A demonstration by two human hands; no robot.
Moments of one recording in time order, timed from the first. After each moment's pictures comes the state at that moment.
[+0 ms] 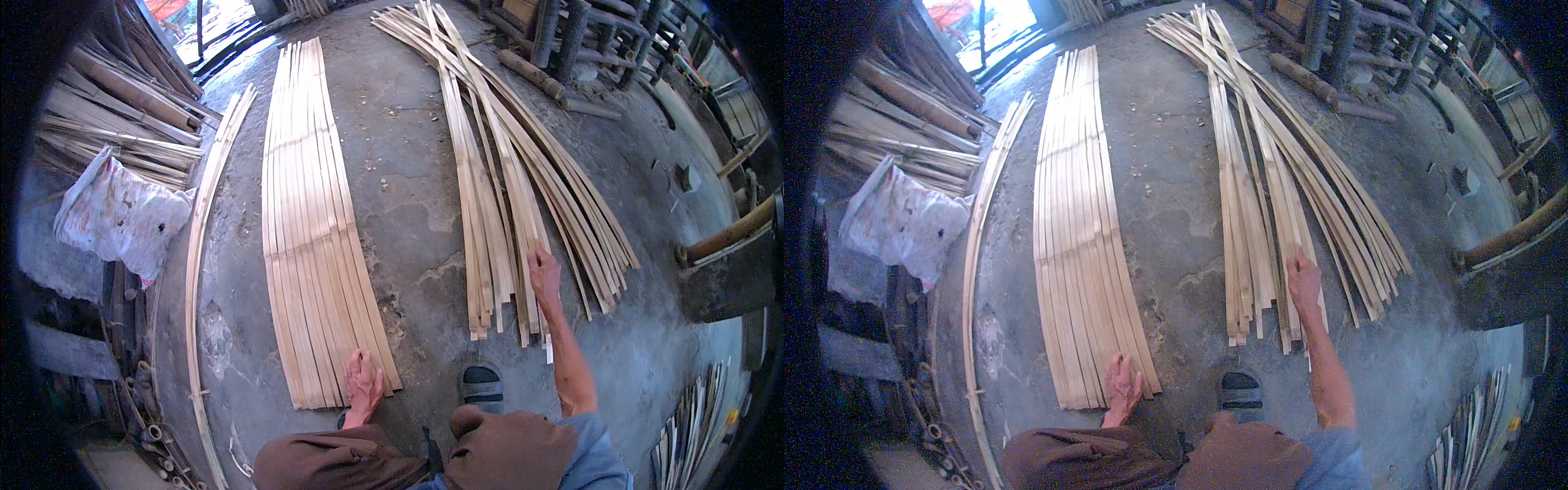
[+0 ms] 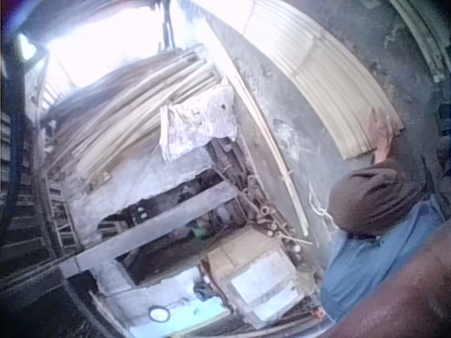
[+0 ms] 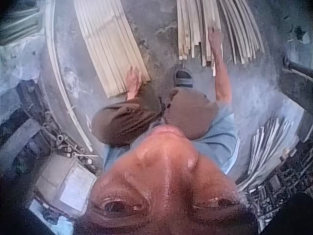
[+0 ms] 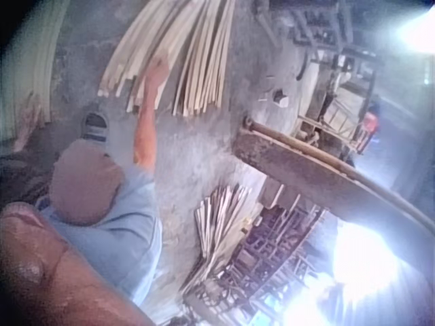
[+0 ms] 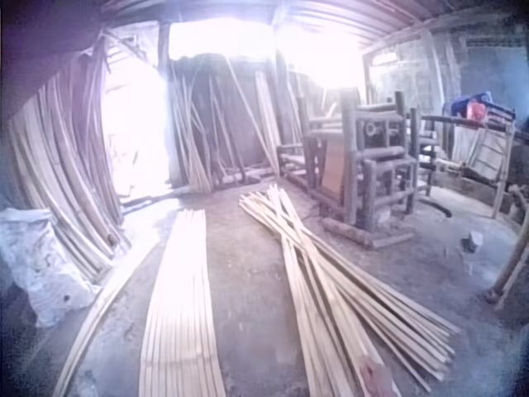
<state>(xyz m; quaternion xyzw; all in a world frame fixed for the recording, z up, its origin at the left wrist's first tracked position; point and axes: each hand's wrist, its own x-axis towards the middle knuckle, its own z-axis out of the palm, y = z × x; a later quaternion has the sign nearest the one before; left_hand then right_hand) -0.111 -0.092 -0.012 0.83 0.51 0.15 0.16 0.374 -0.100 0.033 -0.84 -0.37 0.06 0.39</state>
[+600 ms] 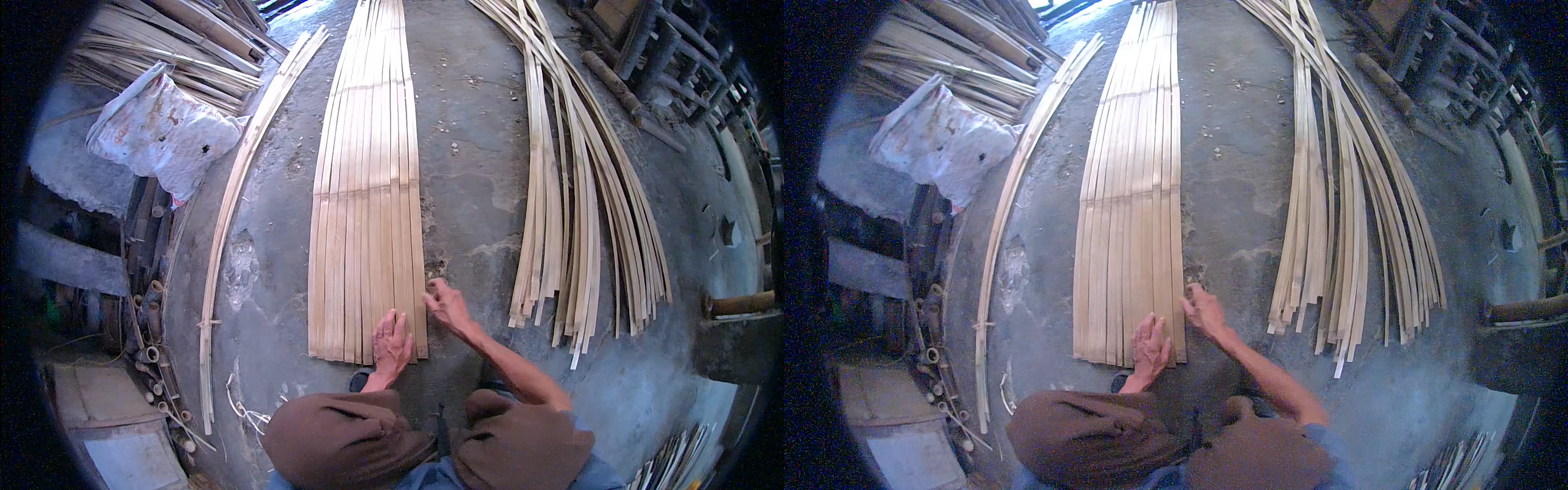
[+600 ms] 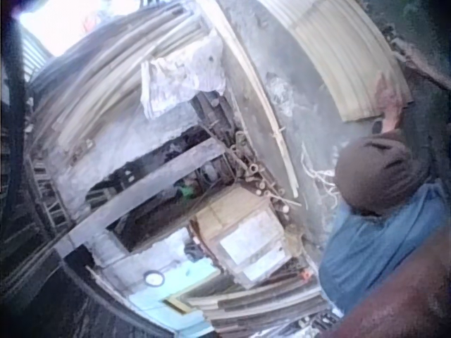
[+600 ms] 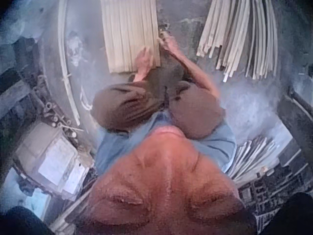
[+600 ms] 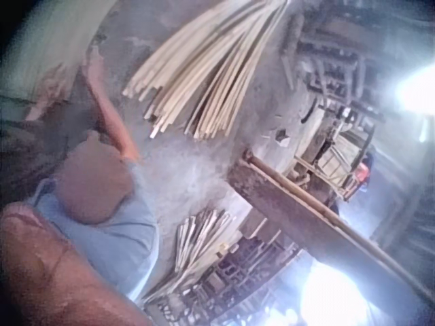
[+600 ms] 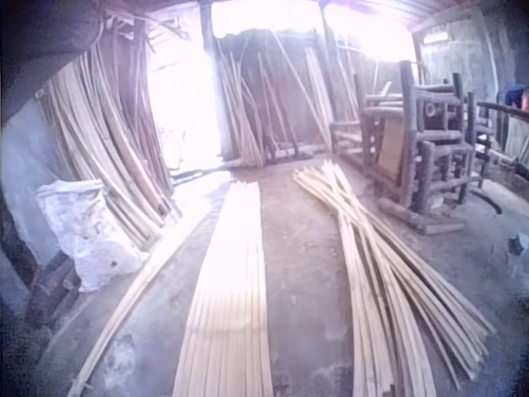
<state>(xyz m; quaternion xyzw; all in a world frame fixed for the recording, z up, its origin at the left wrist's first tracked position) -0.107 -0.099 -0.023 0.81 0.54 0.13 0.17 0.094 -0.044 -0.024 -0.67 -0.53 0.42 0.31</state>
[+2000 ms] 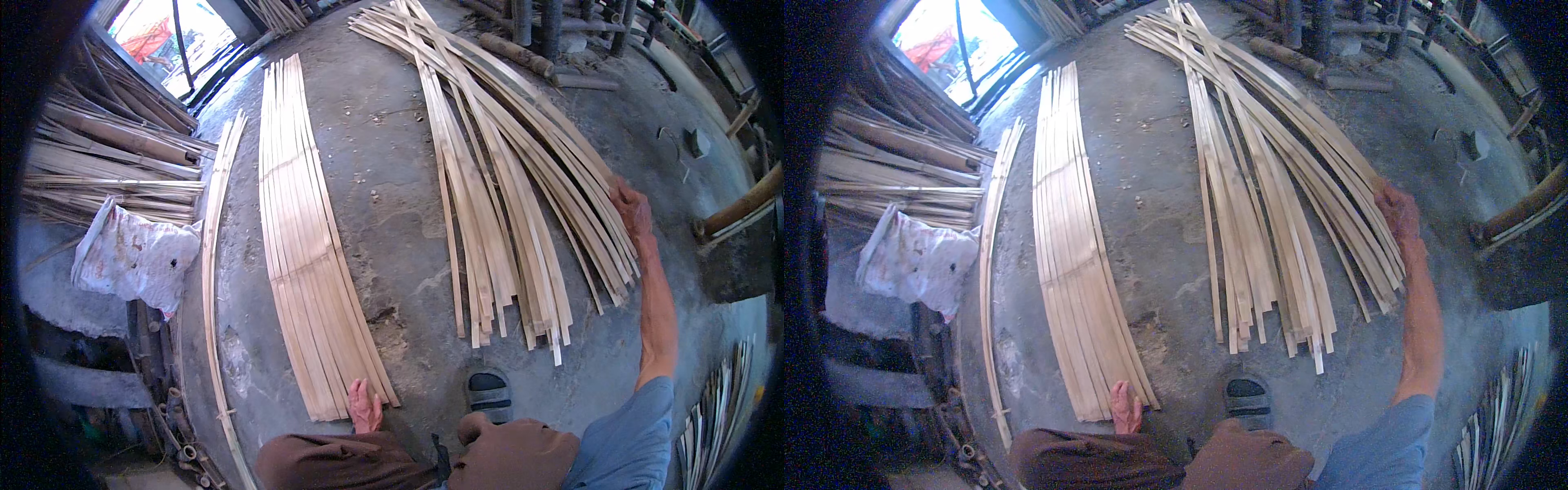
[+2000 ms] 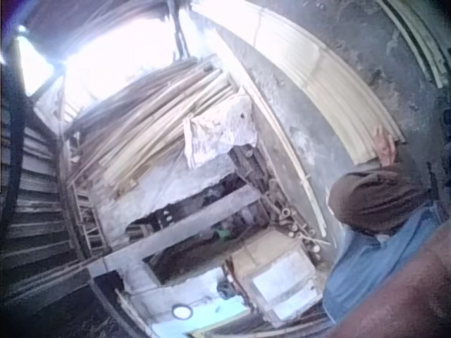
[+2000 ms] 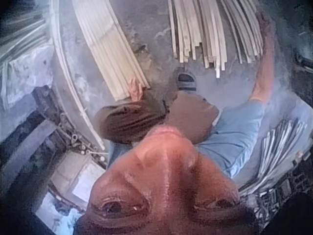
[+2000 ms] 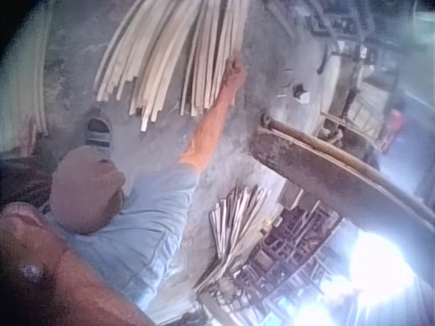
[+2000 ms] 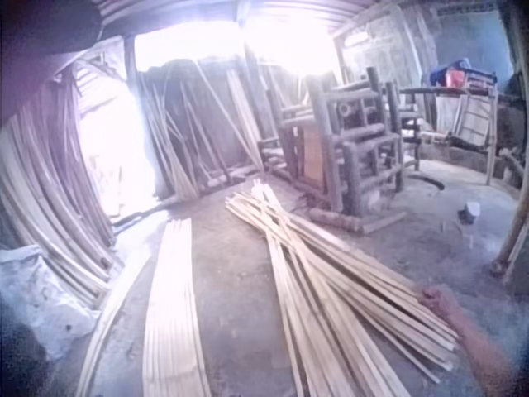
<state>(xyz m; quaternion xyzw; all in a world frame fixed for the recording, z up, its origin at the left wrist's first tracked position) -0.149 -0.115 -0.011 0.80 0.54 0.15 0.21 0.588 -0.145 0.127 -0.88 -0.40 0.01 0.27</state>
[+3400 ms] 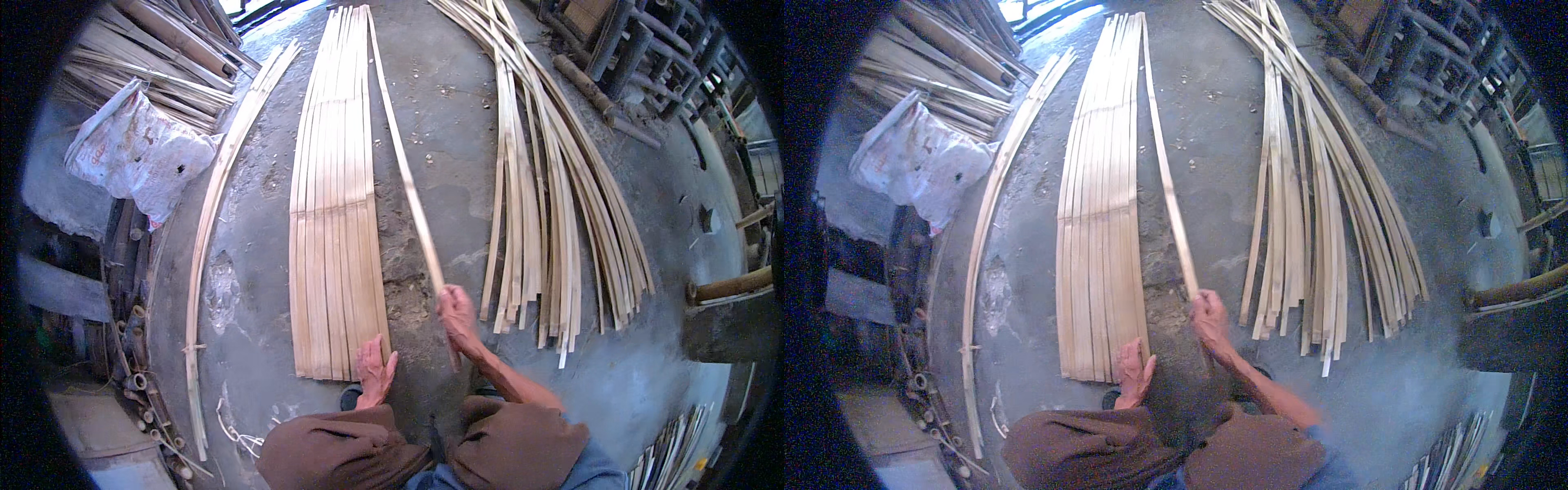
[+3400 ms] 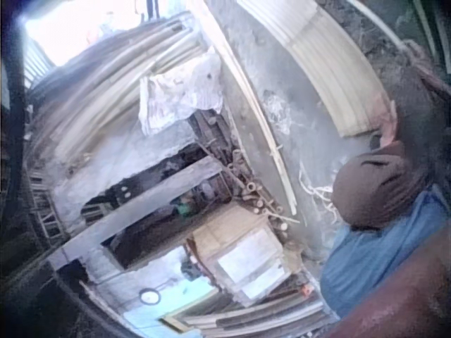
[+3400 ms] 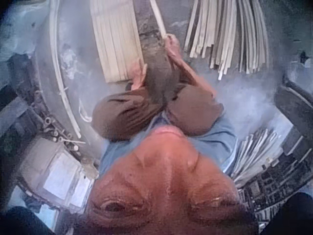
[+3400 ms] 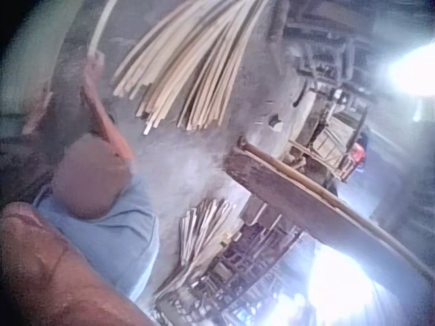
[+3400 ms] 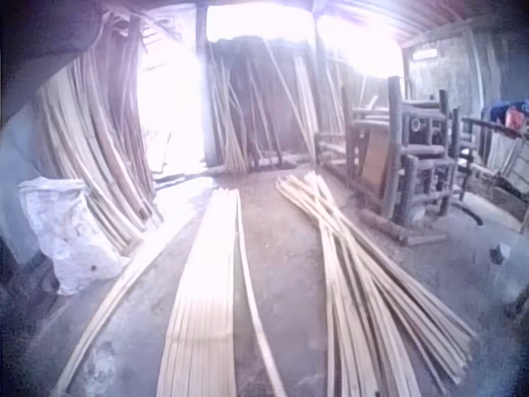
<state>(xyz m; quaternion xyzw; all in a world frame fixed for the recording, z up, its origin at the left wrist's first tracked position) -0.113 -0.111 -0.012 0.76 0.59 0.19 0.21 0.122 -0.062 0.024 -0.71 -0.36 0.40 0.46</state>
